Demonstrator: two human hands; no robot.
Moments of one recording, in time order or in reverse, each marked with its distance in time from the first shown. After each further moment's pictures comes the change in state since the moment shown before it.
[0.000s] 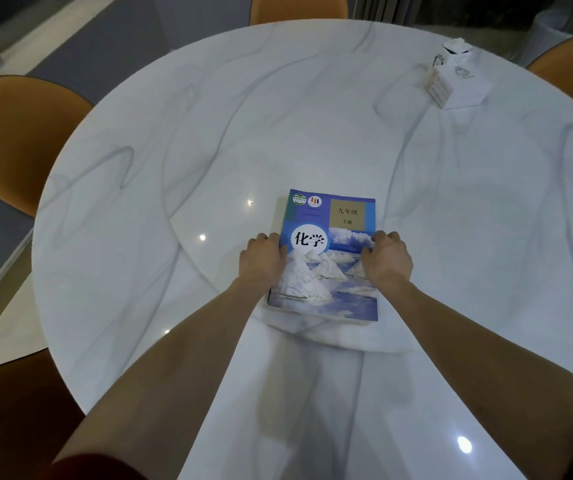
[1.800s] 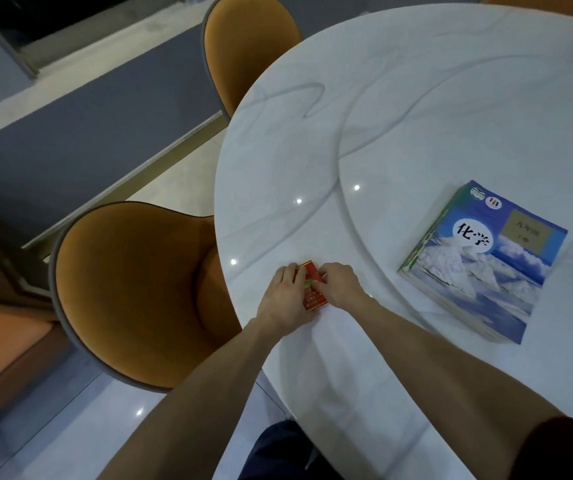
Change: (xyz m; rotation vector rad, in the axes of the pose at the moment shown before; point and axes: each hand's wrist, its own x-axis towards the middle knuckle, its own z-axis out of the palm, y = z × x) left_hand -0.205 -0.167 0.044 -0.129 0.077 -0.221; right_hand -0.181 -0.162 0.137 -0.104 -0.648 -0.680
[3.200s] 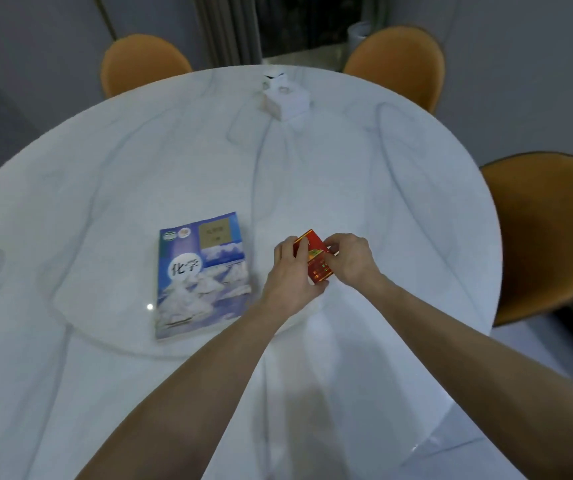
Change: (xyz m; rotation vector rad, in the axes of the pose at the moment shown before) left_hand -0.003 0.401 0.065 0.005 -0.159 0.854; right_hand -0.254 0.296 -0.154 0.504 0.830 0.641
